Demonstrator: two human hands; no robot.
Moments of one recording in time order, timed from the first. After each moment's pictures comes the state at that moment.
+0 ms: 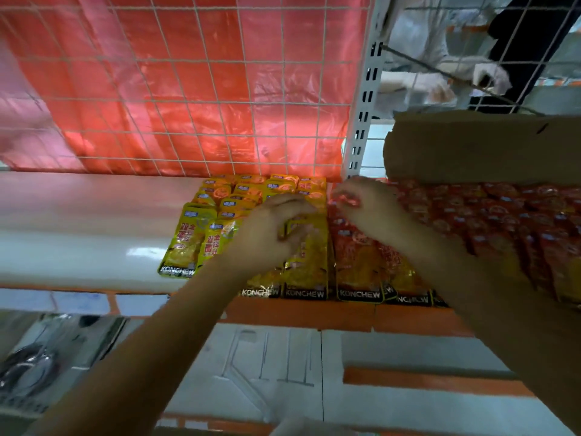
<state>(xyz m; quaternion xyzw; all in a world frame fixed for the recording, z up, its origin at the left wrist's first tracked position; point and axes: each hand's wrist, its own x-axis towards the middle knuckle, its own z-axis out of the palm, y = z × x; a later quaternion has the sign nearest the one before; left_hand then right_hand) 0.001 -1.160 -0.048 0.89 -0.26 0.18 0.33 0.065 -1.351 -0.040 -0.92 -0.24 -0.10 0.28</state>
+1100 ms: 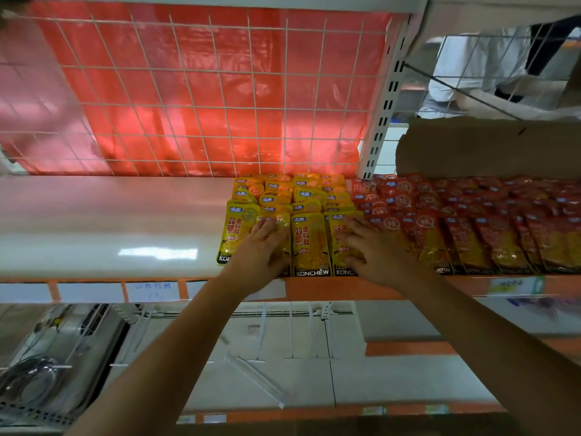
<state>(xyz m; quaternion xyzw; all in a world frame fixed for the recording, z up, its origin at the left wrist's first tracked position) -0.037 -1.058 -0.096 0.96 -0.18 0.05 0.21 -0.026 -1.302 -0.070 -0.97 -0.23 0.02 0.03</state>
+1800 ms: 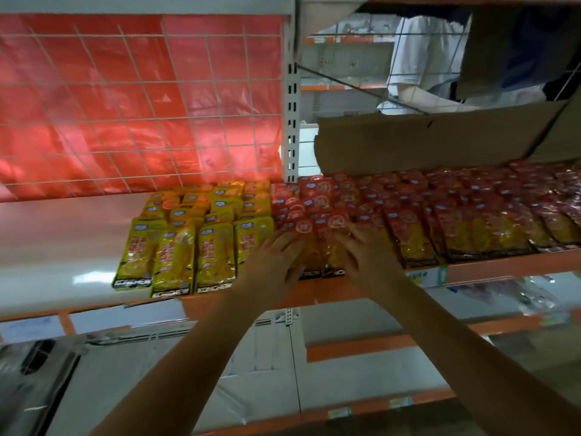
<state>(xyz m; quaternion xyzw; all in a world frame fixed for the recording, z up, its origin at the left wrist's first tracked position) -0.035 -1.233 -0.079 0.93 -0.30 0.13 0.14 -0.044 -1.435 -0.080 -0.97 -0.14 -0.13 0.15</state>
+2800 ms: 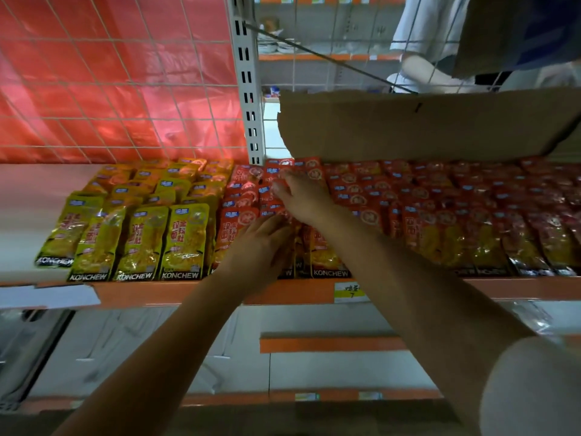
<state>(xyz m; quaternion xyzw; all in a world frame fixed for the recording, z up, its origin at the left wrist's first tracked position) -0.009 -1.329 -0.093 0.96 -0.23 0.10 0.13 0.086 -1.451 -0.060 -0.96 -0.16 0.02 0.23</state>
